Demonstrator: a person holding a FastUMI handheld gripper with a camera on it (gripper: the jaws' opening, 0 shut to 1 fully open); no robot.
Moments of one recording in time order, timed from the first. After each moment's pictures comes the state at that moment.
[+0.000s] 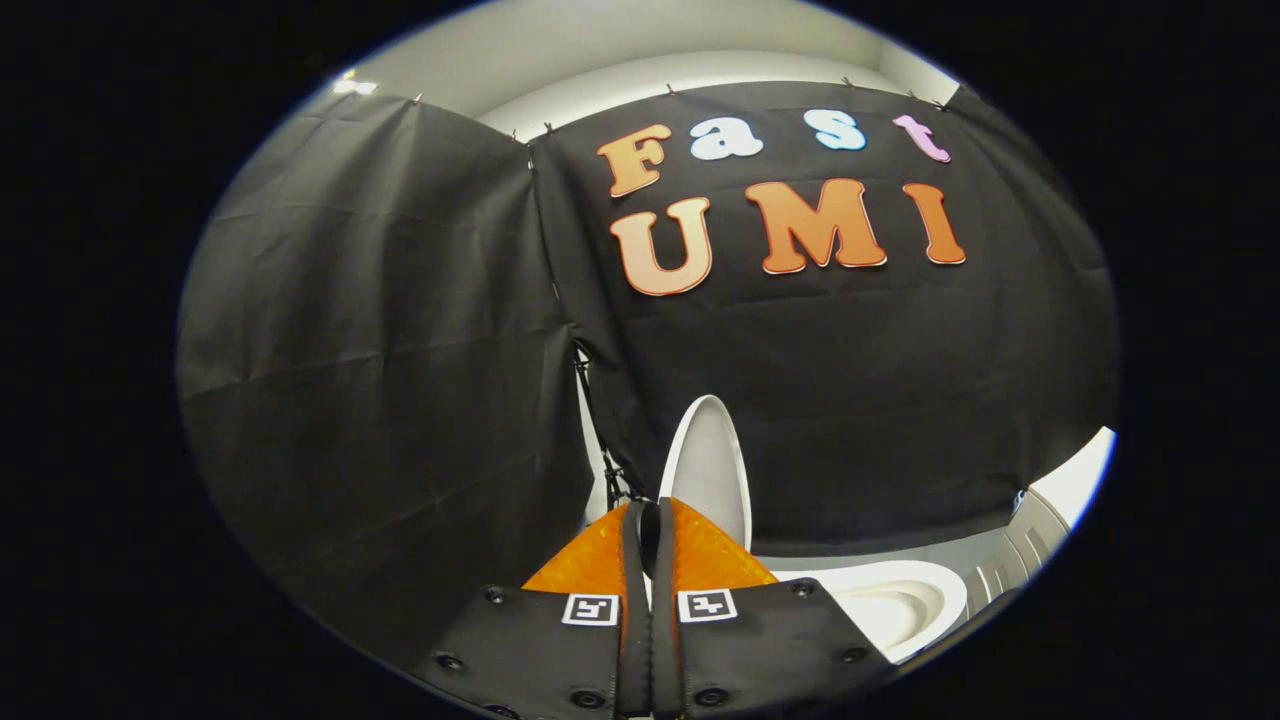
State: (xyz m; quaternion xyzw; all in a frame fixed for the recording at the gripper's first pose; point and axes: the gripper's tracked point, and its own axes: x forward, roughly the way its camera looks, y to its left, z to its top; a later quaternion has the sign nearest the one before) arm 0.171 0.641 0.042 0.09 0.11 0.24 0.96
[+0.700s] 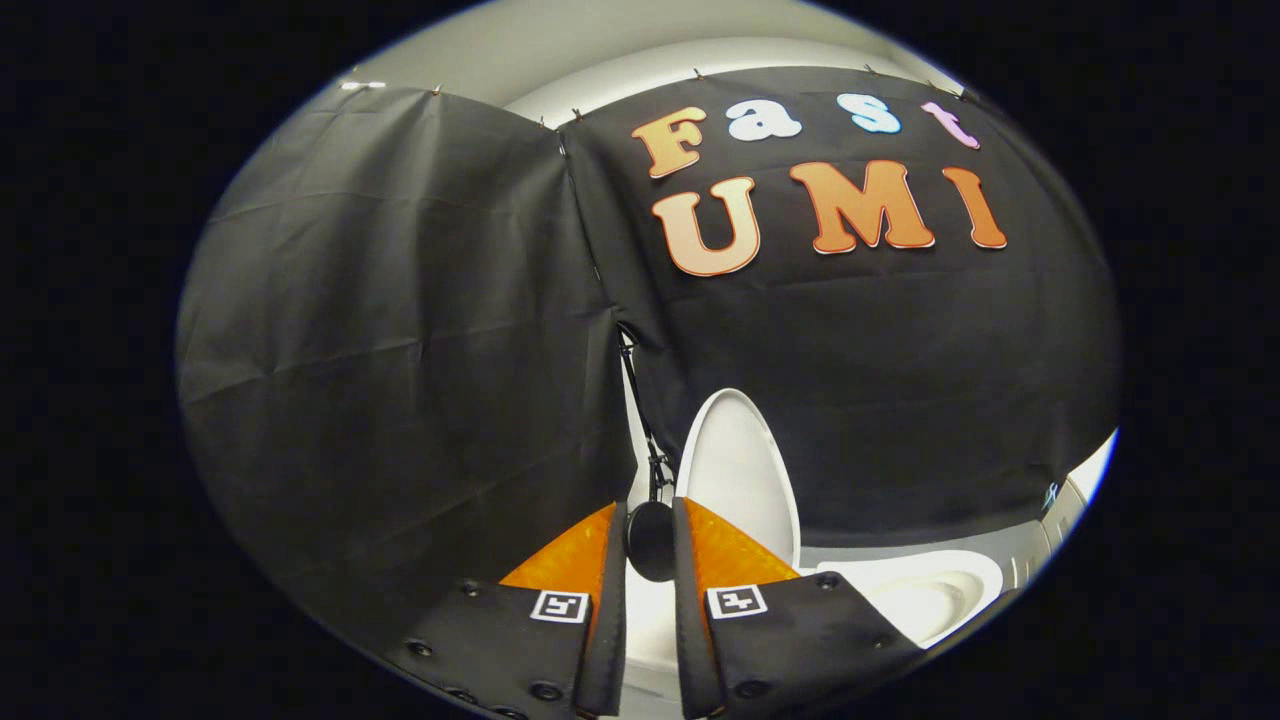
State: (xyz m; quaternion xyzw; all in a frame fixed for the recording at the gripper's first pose) arm 0.162 0.694 0.034 0.10 0.14 0.29 0.94
